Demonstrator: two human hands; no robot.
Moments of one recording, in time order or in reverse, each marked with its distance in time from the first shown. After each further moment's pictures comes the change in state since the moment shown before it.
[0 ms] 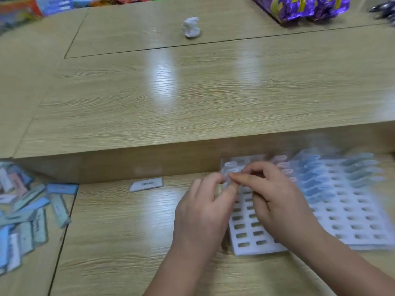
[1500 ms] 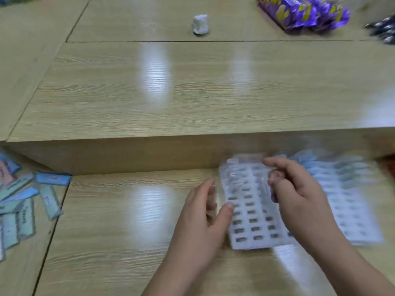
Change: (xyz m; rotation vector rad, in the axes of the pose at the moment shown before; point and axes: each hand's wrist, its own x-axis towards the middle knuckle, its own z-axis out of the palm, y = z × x) left_hand -0.024 0.001 -0.009 -0.758 -0.299 -0.652; right_hand -0.001 -0.034 -0.027 0.354 0.120 0.568
